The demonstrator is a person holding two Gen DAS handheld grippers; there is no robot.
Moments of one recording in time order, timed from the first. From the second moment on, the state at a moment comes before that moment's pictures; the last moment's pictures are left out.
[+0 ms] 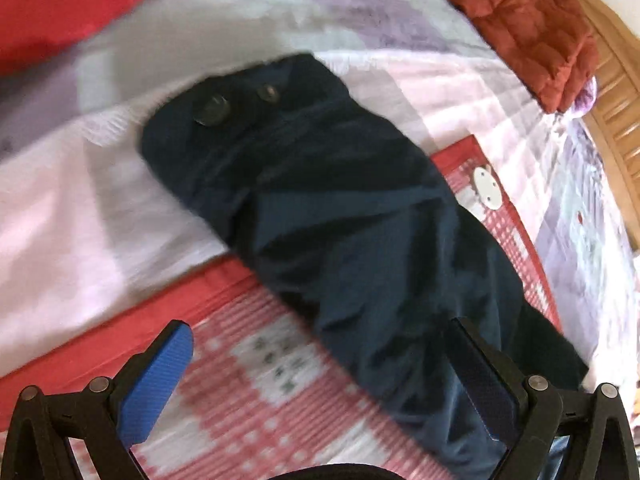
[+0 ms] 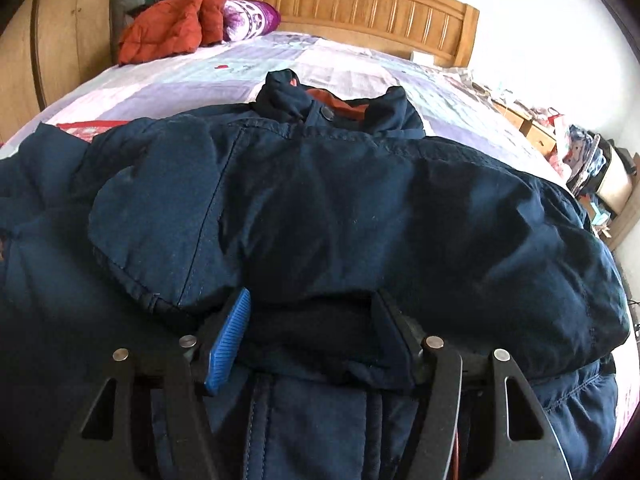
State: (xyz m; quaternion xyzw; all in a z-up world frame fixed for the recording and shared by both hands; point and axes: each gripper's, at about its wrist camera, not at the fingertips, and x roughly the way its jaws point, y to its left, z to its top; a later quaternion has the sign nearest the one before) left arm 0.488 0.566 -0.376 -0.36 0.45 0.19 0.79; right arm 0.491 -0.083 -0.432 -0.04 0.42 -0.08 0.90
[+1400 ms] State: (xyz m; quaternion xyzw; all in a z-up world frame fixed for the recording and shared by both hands) left arm 0.511 0.389 -0.169 -0.18 0.31 0.01 0.93; right arm 0.496 -0.083 -0.438 -0.05 0.43 -0.08 0.90
